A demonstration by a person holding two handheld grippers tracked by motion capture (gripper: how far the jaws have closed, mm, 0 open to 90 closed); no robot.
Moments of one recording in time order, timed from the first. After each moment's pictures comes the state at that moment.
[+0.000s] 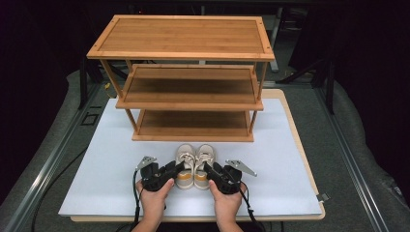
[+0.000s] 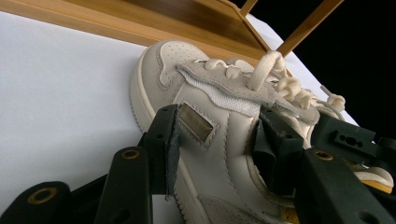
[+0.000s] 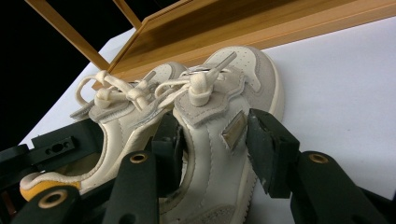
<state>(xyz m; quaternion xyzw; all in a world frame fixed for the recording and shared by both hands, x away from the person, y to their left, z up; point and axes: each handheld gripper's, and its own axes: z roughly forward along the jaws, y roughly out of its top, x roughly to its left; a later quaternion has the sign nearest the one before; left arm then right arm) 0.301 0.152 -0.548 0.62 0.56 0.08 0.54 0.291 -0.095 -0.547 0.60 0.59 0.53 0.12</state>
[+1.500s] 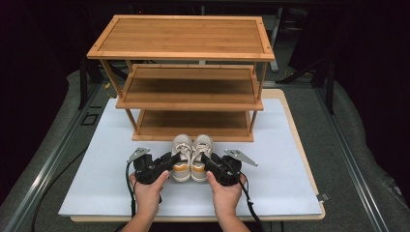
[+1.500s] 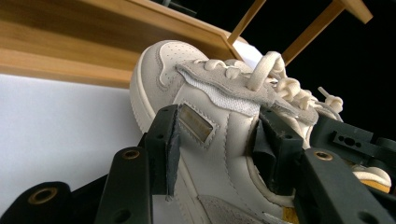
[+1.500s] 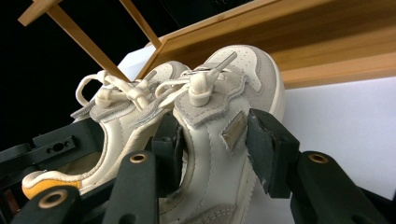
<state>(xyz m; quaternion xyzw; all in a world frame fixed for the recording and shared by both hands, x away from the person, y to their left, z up) 0.303 0.161 -0.503 0.61 0.55 0.09 0.56 0.297 -0.089 -0.502 0.59 0.59 0.54 0.12</state>
